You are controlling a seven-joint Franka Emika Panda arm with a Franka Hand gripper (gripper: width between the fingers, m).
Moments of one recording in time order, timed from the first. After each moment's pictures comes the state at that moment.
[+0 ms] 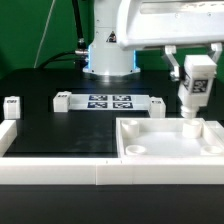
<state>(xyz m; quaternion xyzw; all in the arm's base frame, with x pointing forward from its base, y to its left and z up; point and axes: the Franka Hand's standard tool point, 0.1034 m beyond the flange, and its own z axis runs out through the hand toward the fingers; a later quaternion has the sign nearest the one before) 0.619 0.087 0.129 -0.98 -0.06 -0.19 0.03</state>
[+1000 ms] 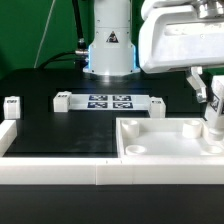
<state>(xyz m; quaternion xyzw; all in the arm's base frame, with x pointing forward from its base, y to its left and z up) 0.631 0.116 0.107 -0.97 -0.07 -0.23 0.04</state>
